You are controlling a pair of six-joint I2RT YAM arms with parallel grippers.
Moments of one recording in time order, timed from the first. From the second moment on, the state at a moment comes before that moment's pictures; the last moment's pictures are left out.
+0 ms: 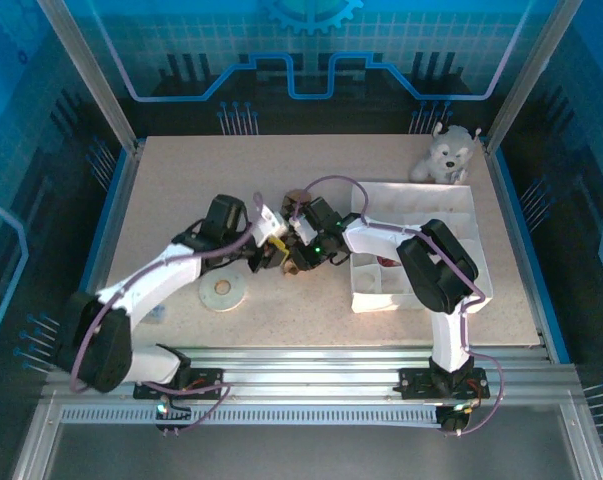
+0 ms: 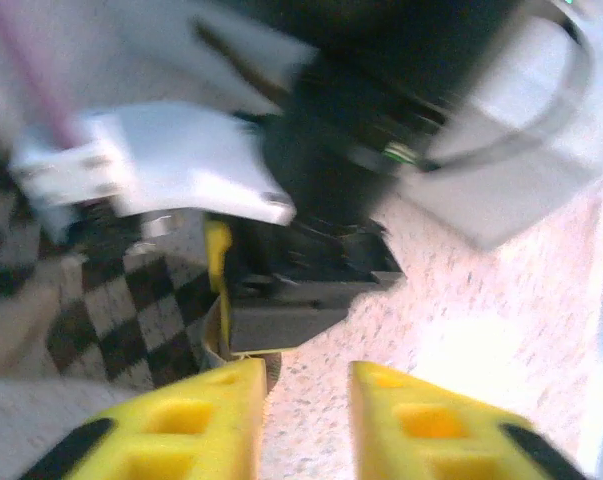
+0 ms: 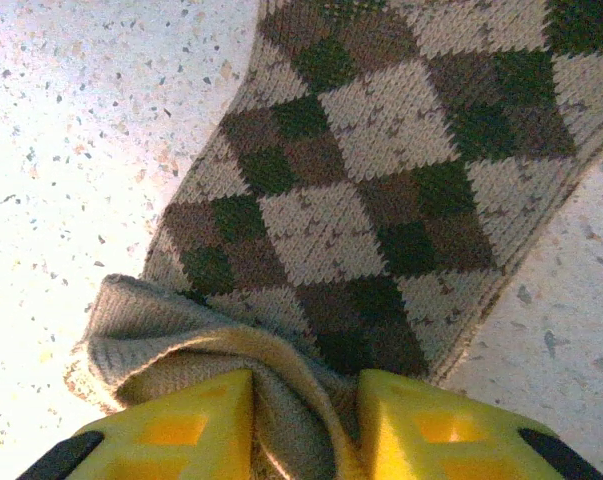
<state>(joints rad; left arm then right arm) -0.42 1.31 0.80 -0.27 0.56 0.39 0.67 1.99 1.28 -0.41 -0.24 0.06</state>
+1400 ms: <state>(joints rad) -0.57 1.70 0.72 0.11 0.18 1.12 0.60 2.03 1.37 -0.55 -0.36 0.06</state>
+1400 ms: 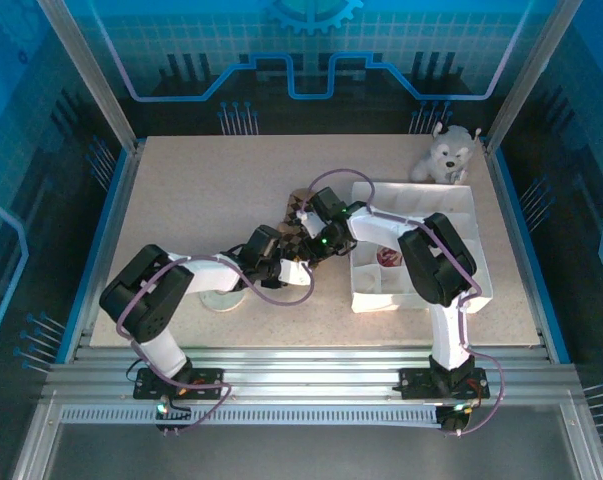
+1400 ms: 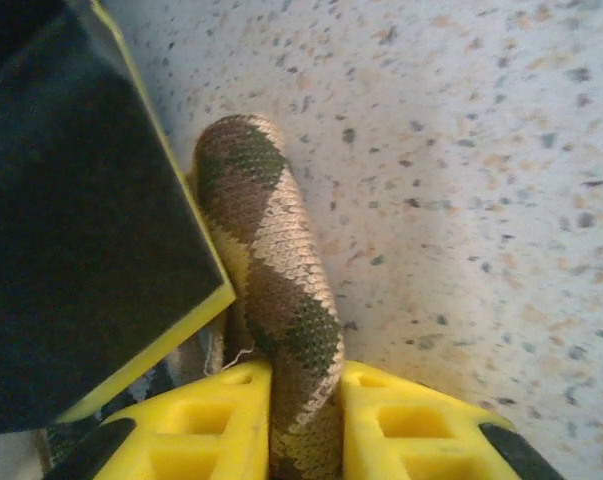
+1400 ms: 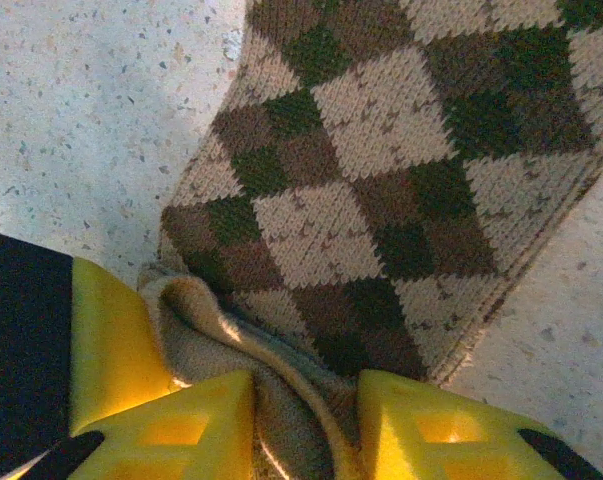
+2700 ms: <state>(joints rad) -0.62 1.75 1.12 -0.61 0.55 0.43 0.48 1.41 0.66 0.02 -0.60 -0.20</state>
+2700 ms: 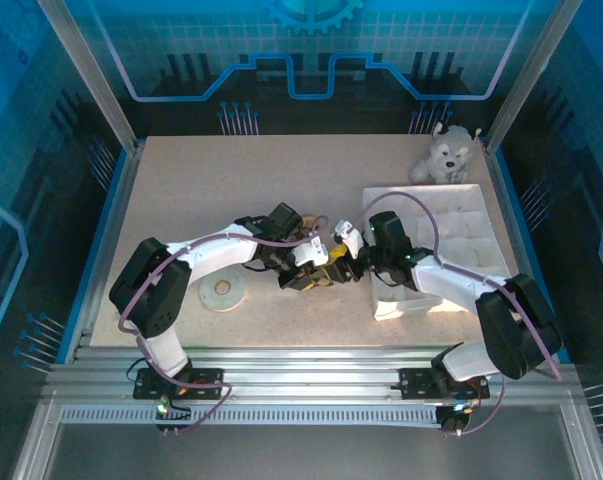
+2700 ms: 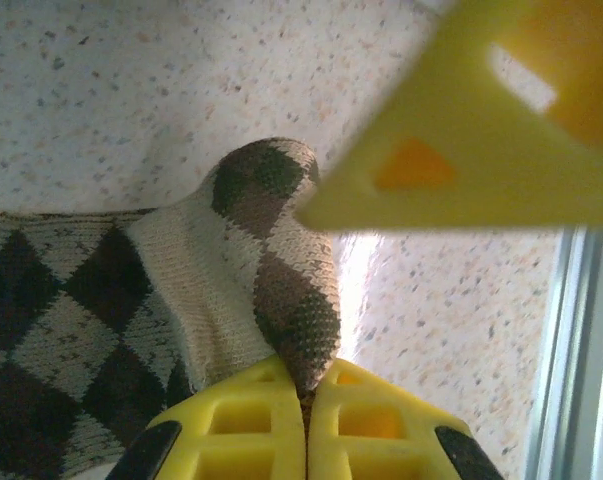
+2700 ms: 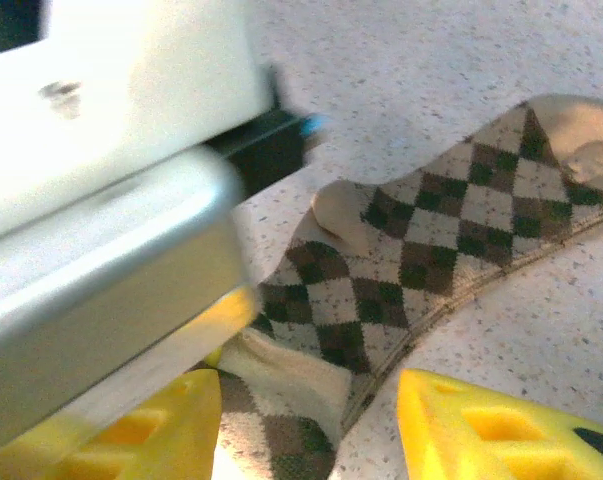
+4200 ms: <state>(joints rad) -0.51 1.76 0.87 -0.30 0.80 0.07 0.57 1.37 0.65 0.07 -0.65 -0.39</state>
